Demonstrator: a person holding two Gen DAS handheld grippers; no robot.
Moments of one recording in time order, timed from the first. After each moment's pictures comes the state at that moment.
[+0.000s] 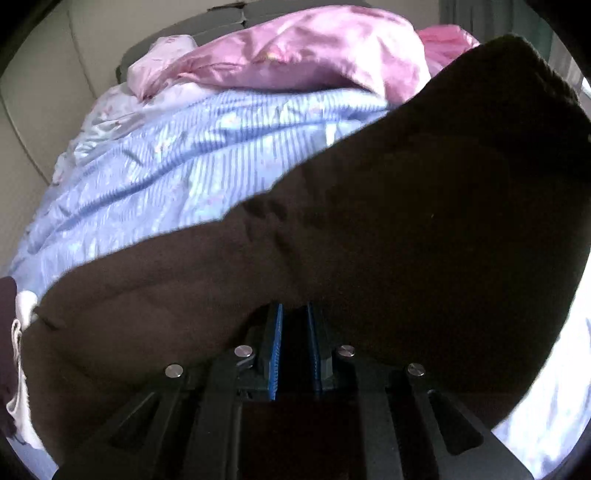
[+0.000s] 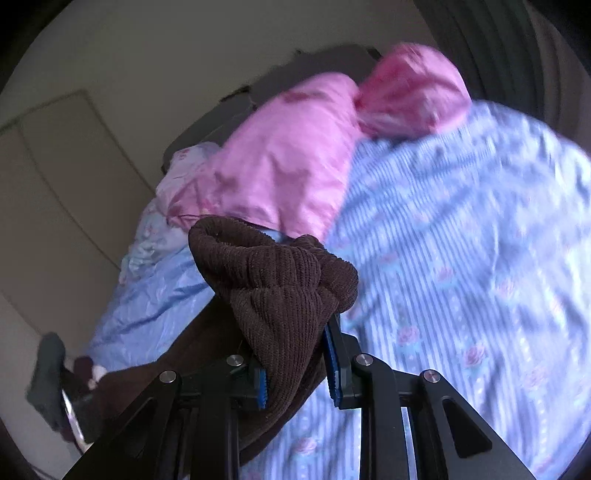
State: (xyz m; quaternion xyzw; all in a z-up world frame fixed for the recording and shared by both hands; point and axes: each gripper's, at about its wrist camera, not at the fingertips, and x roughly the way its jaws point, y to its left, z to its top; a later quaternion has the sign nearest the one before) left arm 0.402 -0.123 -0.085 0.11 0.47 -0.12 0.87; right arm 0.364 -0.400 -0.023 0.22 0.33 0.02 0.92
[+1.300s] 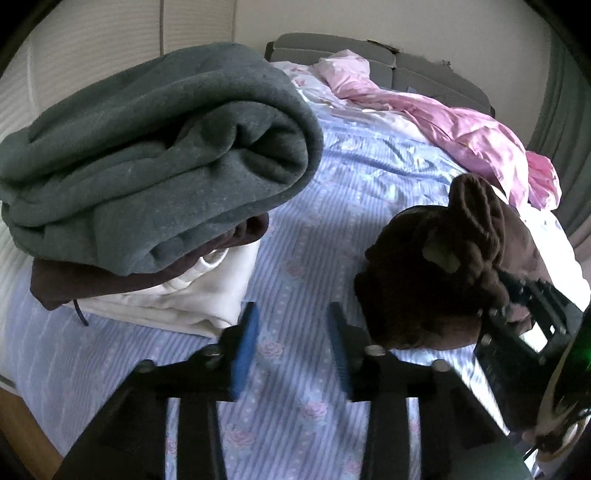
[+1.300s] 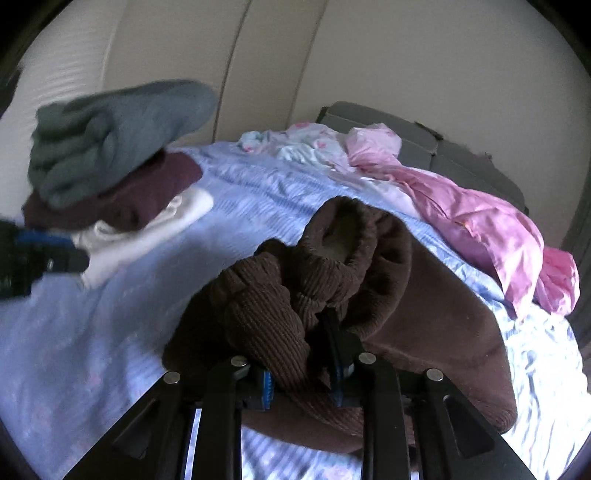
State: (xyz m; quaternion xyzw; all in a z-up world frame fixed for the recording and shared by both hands) left arm 0.258 0.212 -0.040 -0.06 0.42 0.03 0.90; right arm 0.269 0.040 -0.053 -0.19 0.28 0.15 0.93
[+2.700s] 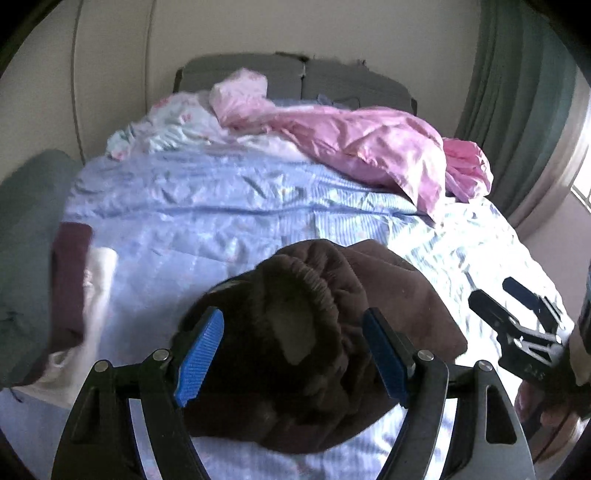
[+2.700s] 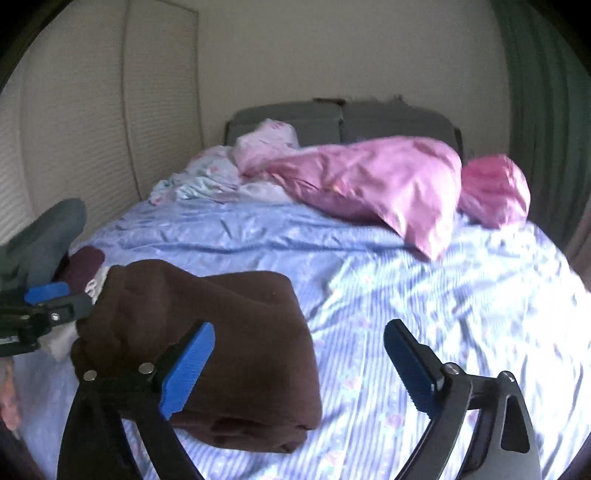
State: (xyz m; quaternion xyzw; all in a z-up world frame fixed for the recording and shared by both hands) left arm 0.331 0.053 0.009 -0.04 0.40 -0.12 0.91; right arm 0.289 -0.176 0.011 0.01 0.30 0.04 0.95
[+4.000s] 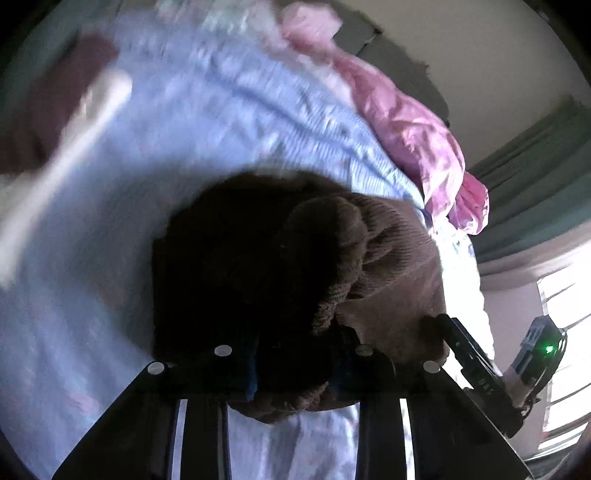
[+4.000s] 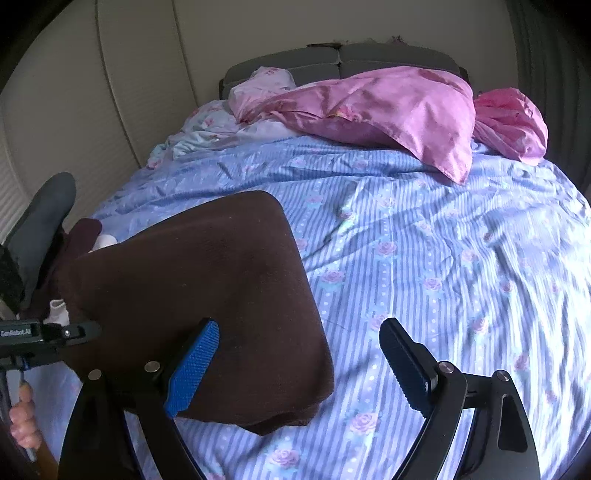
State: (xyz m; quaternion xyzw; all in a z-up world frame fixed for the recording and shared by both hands) left arm 0.318 0.122 -0.056 -0.24 0.48 -0.13 0.83; right arm 0.305 -0.176 -0.043 0.06 0.39 0.07 0.91
